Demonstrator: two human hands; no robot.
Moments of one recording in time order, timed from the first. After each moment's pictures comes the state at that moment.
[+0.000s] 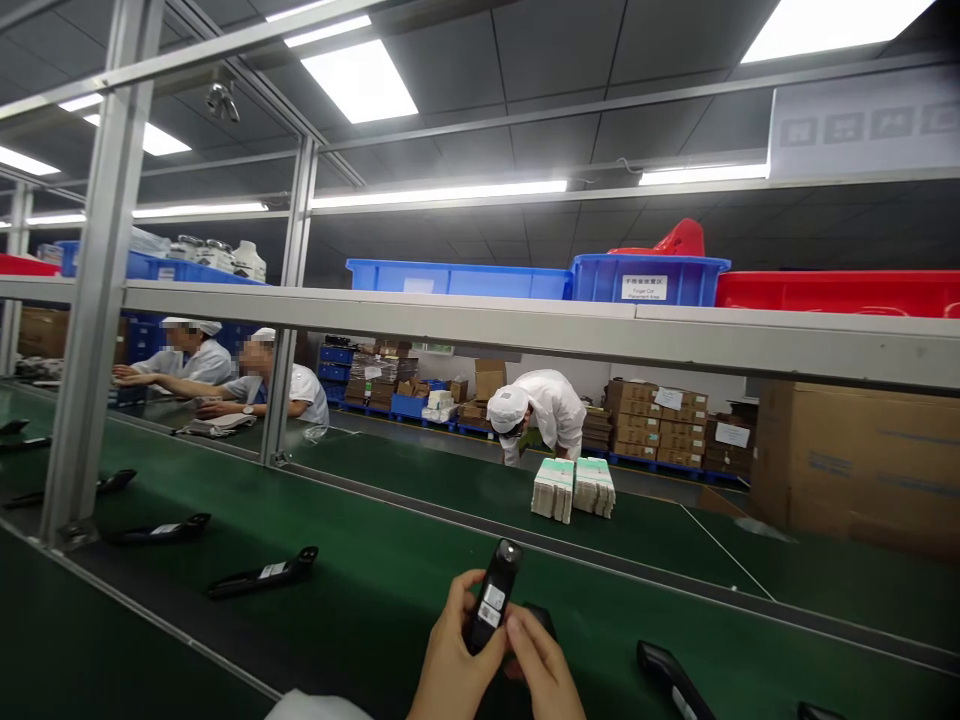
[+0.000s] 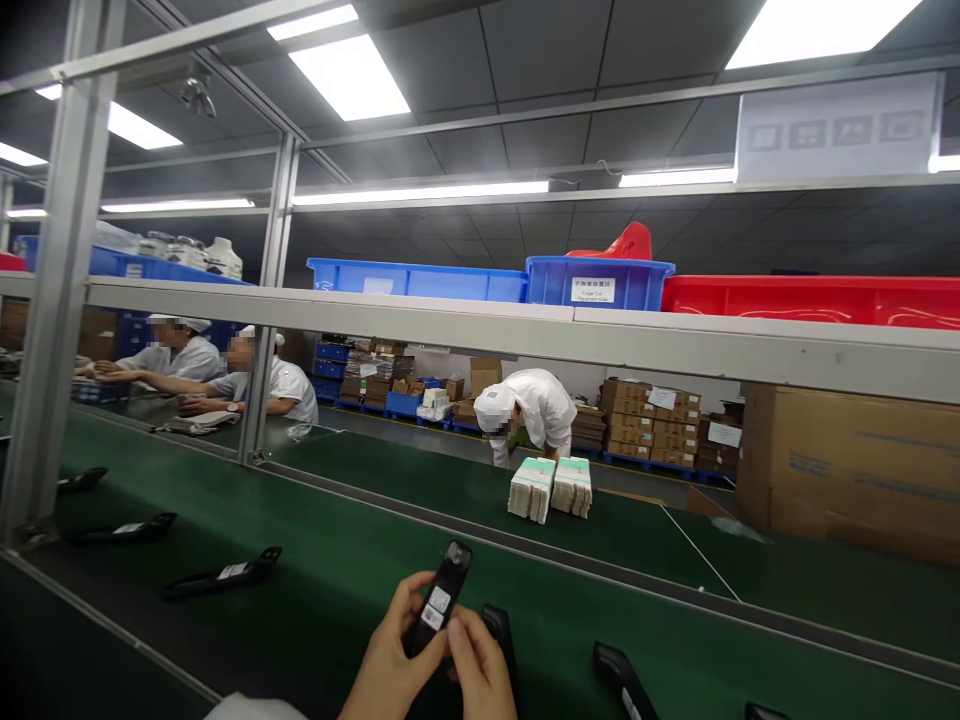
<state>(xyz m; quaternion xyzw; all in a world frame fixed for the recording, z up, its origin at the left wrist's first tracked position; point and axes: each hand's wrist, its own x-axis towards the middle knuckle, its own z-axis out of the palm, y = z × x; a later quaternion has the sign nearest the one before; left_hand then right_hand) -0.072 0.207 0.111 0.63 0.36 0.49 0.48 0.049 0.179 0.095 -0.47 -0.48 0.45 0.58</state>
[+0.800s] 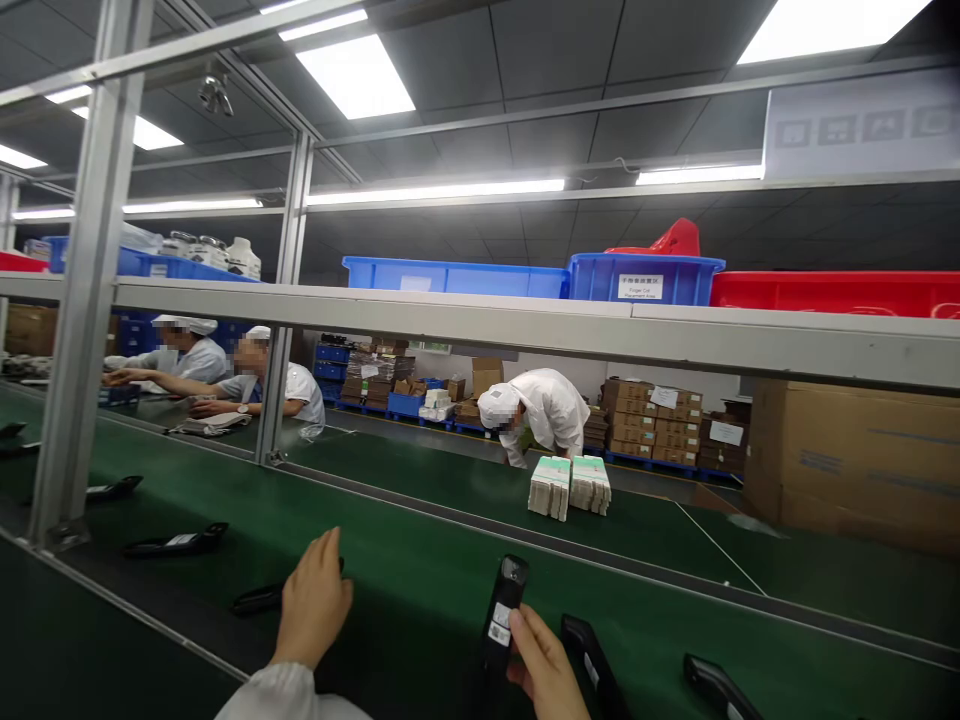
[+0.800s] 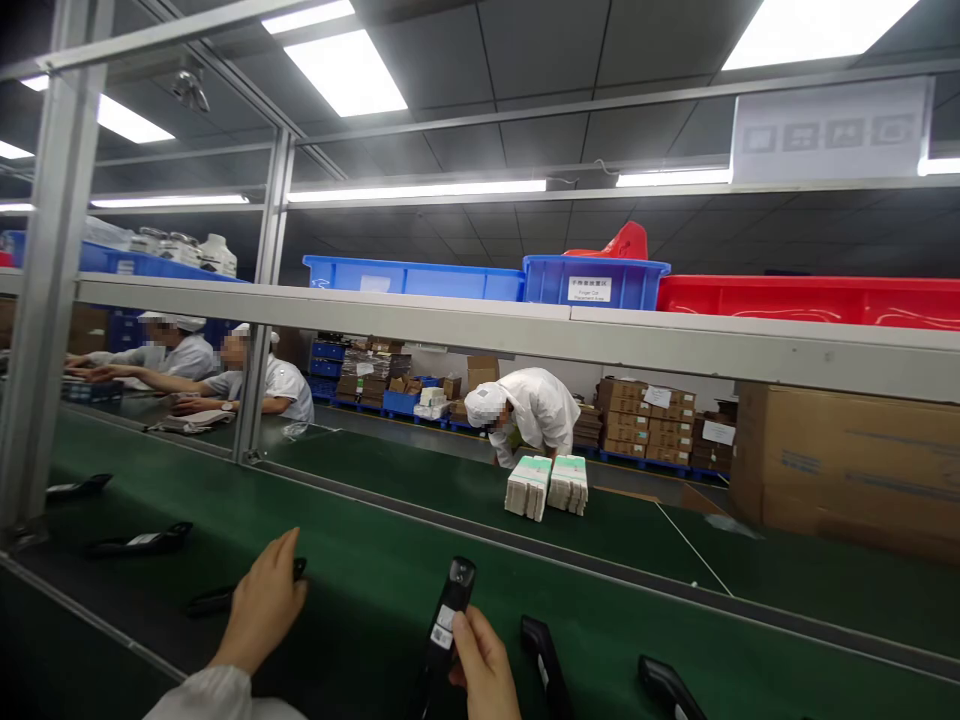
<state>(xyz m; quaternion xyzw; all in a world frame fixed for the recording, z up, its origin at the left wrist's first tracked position) -0.210 0.299 0.111 0.66 0.67 0.35 -0.03 0.046 0.185 0.083 -0.47 -0.37 0.45 0.67</state>
